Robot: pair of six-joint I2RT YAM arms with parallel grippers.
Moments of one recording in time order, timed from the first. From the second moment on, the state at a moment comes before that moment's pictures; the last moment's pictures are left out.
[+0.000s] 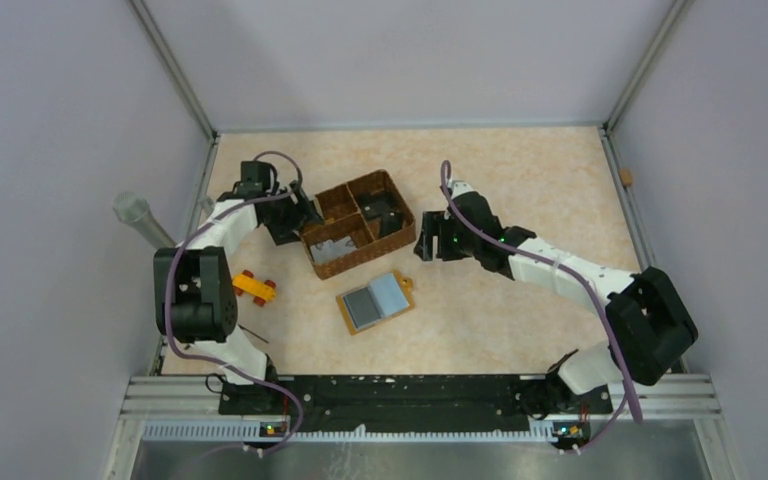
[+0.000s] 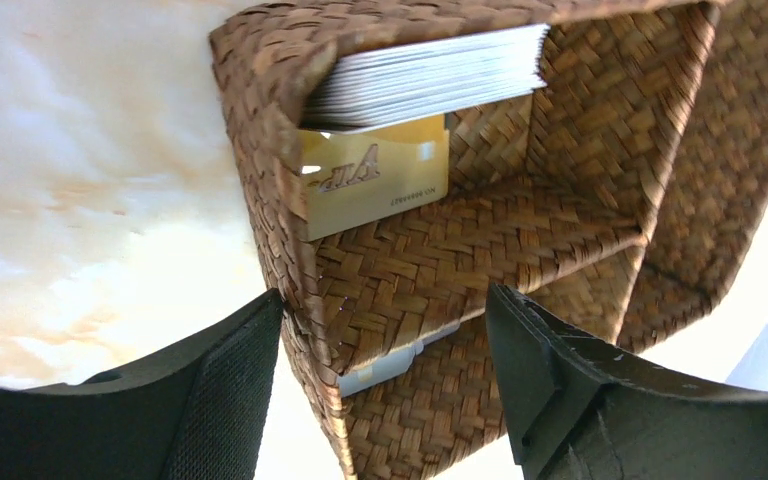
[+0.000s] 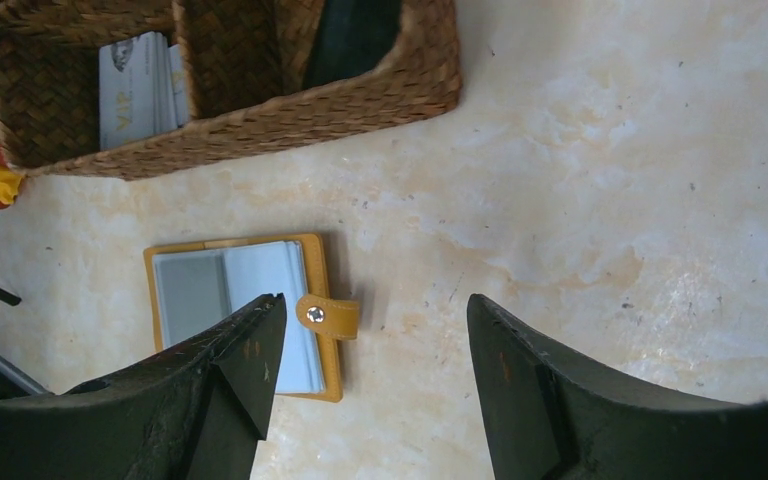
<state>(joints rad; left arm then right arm) 0.03 1.66 1.13 -0.48 0.32 -0.55 0.67 1.44 0.92 -0.18 -0.01 0.50</state>
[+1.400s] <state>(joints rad) -0.05 1.86 1.44 -0.61 0.17 0.13 0.67 1.40 0.87 -0.16 -0.02 0.53</state>
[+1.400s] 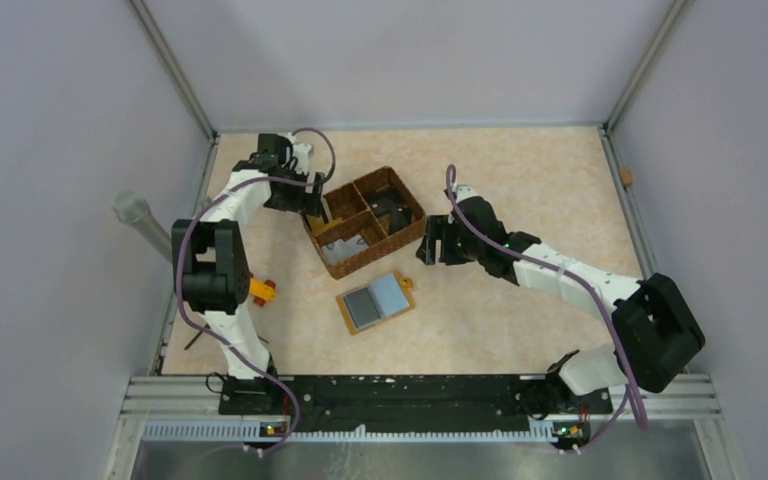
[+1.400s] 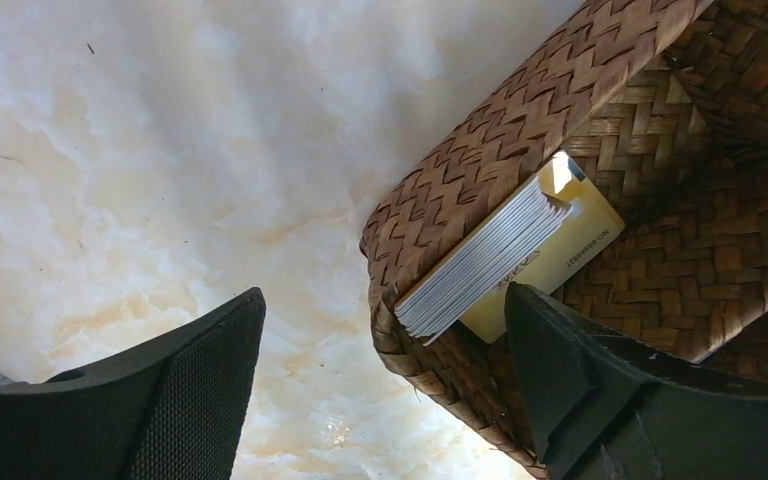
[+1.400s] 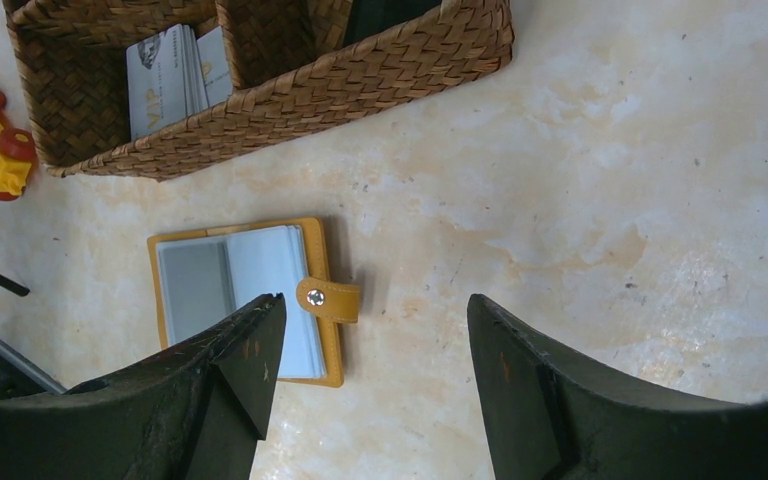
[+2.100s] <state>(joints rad) -0.08 1.86 1.45 -0.58 0.01 0.18 0.67 1.39 0.86 -0.16 -0.02 0.54</state>
